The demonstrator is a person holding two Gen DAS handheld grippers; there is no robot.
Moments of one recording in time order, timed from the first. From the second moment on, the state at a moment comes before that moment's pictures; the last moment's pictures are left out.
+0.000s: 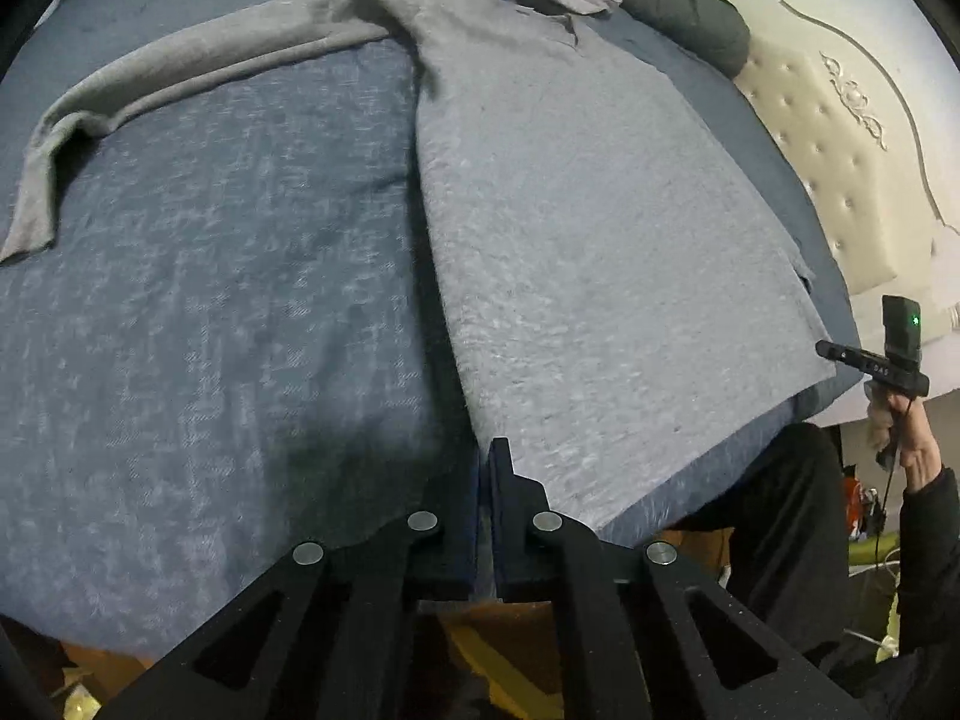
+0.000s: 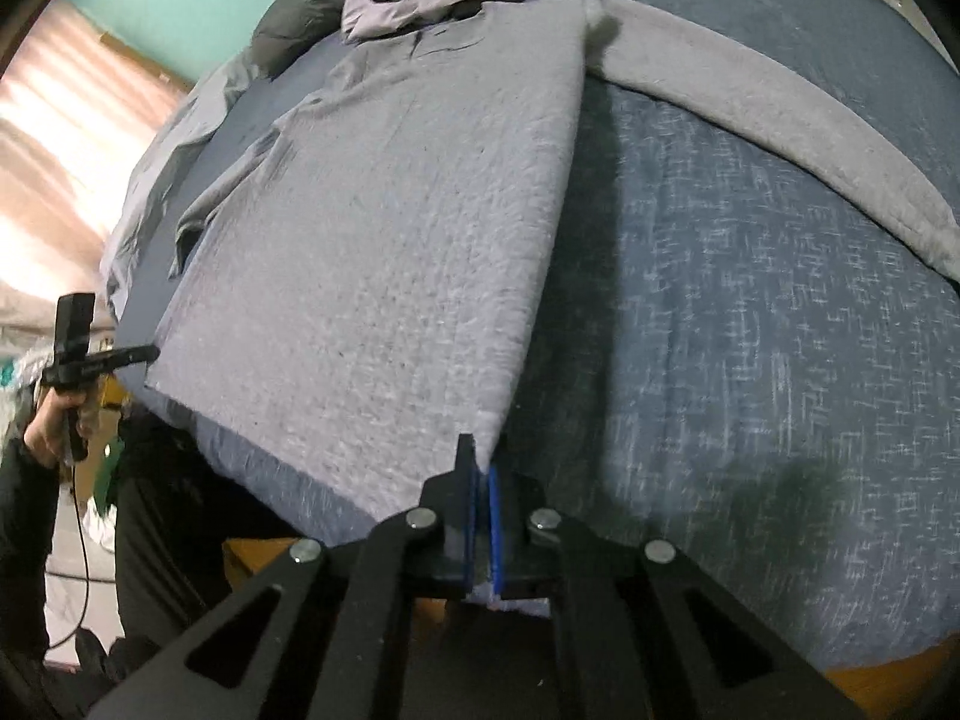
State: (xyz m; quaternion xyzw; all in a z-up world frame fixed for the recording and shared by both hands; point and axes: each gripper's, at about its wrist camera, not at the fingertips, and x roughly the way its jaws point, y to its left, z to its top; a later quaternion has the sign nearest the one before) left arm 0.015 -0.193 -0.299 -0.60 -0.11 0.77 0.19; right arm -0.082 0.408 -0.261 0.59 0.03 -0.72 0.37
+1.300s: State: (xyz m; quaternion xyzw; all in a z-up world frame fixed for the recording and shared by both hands) left arm -0.024 -0.164 -0.296 -0.56 -0.11 0.81 0.15; right arm -0.167 0.525 -0.274 0.53 -0.07 -0.81 0.22
